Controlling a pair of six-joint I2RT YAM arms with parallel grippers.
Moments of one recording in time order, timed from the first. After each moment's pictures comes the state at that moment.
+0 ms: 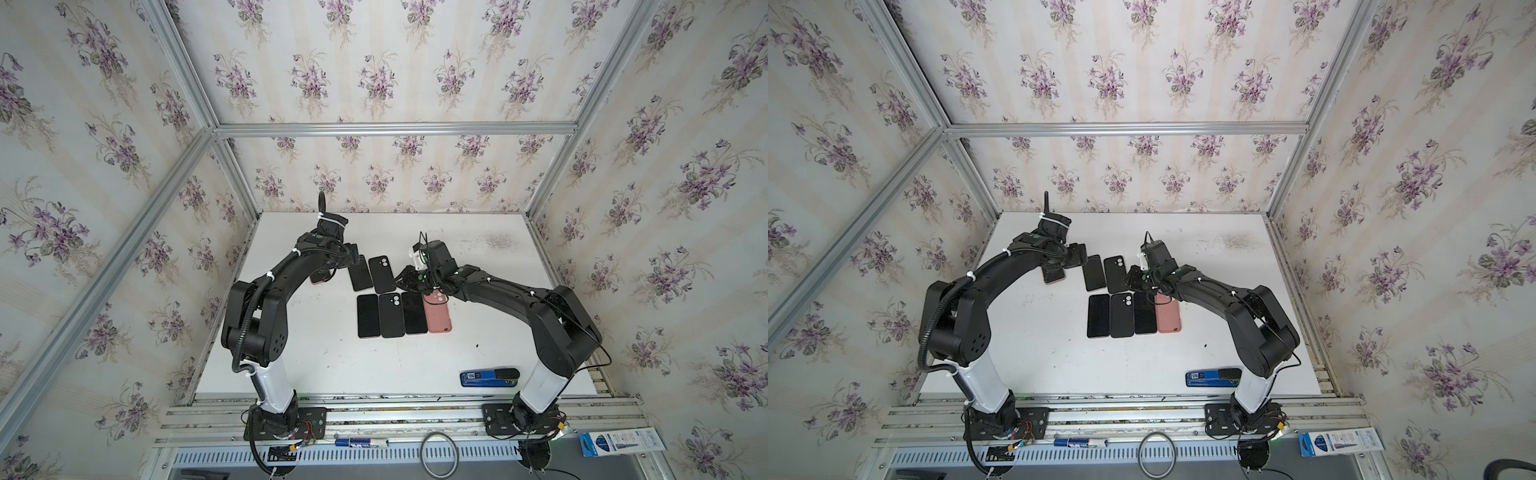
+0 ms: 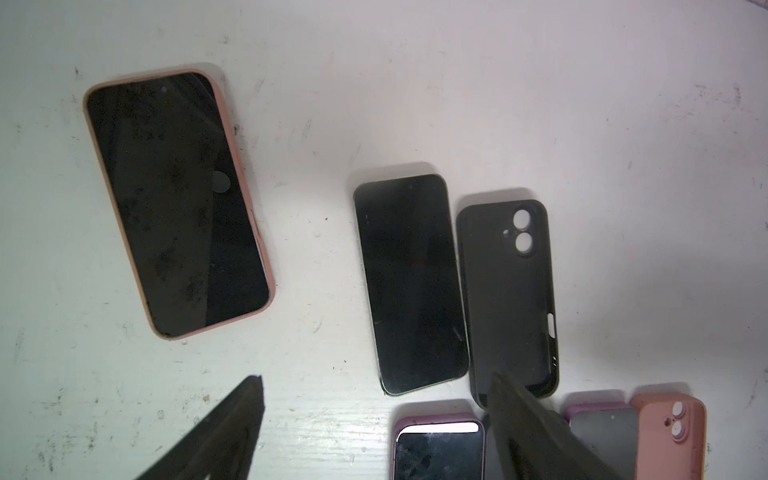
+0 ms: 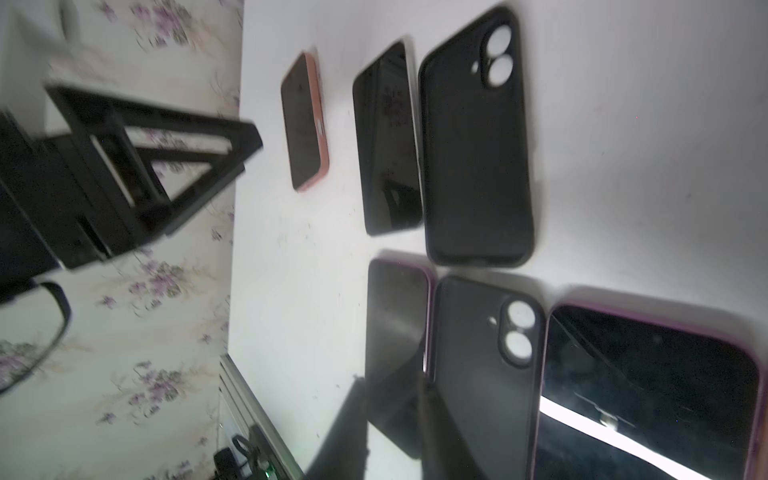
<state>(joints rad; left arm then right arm) -0.26 1.82 1.43 -0.66 -0.03 -0.44 0.60 1.74 1.14 -0.20 -0.39 0.75</state>
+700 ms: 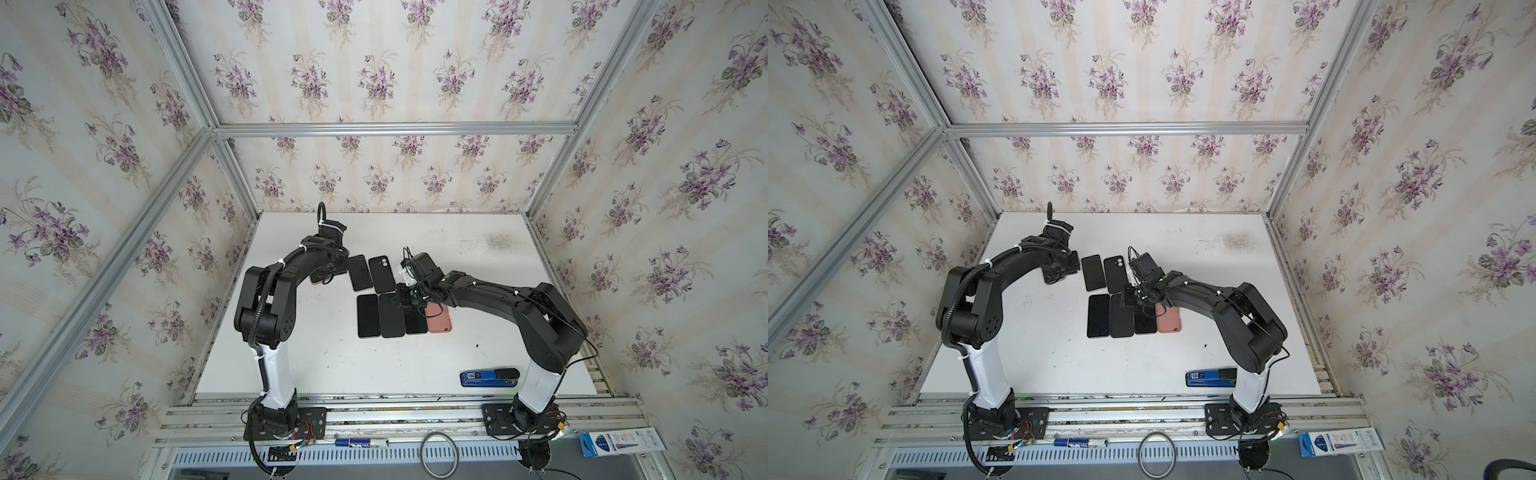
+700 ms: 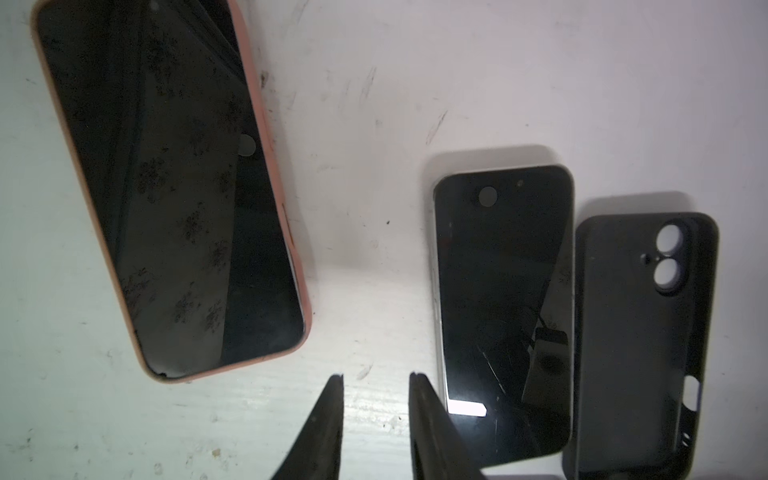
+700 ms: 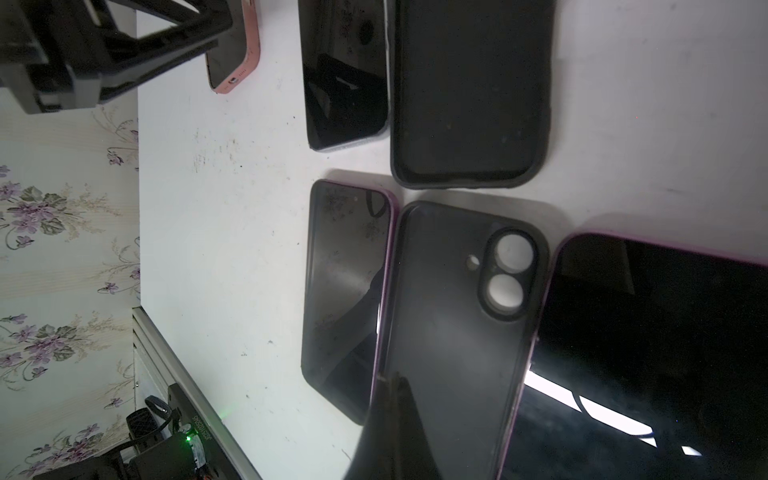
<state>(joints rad) -0.22 1.98 1.45 -0.65 -0.07 -0.42 0.67 1.80 1.14 -0.29 -0.34 0.65</state>
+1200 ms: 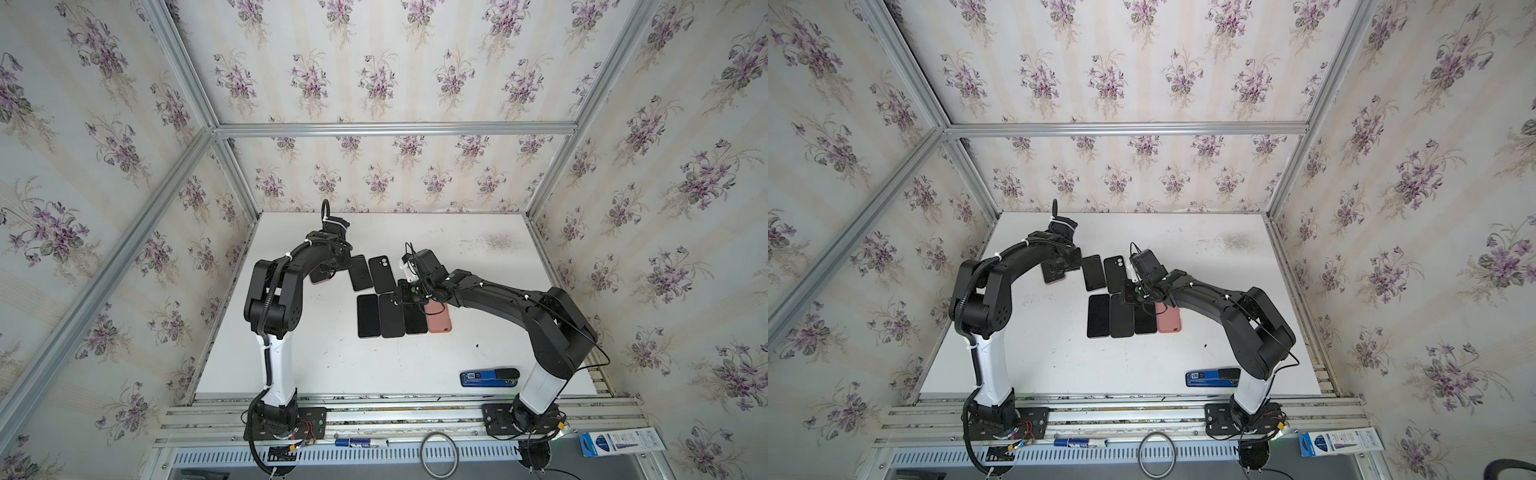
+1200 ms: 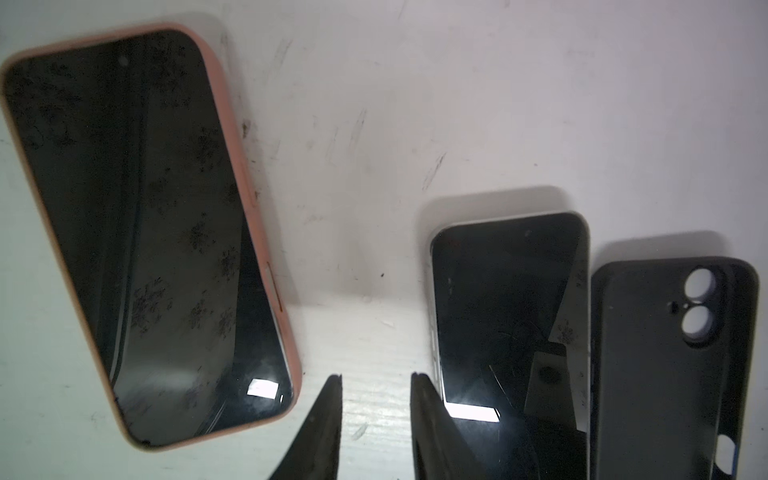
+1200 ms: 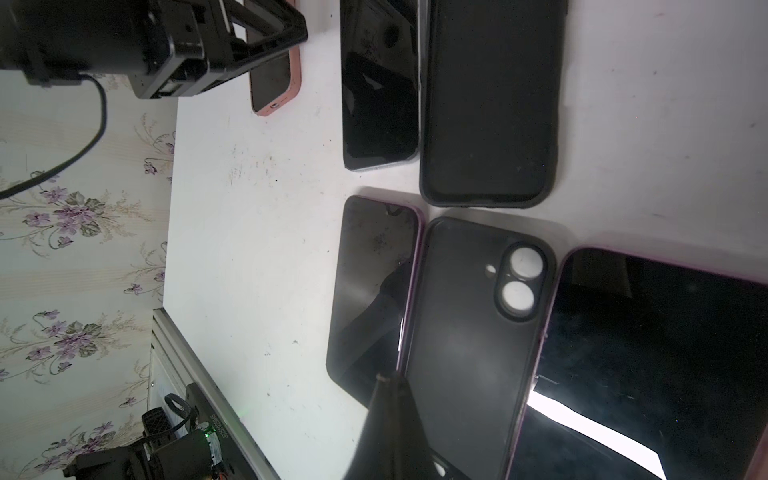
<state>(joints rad) -0.22 2.08 1.57 -0.68 -0.09 -0.40 0.67 1.75 1.14 -0.28 -0.34 0.65</state>
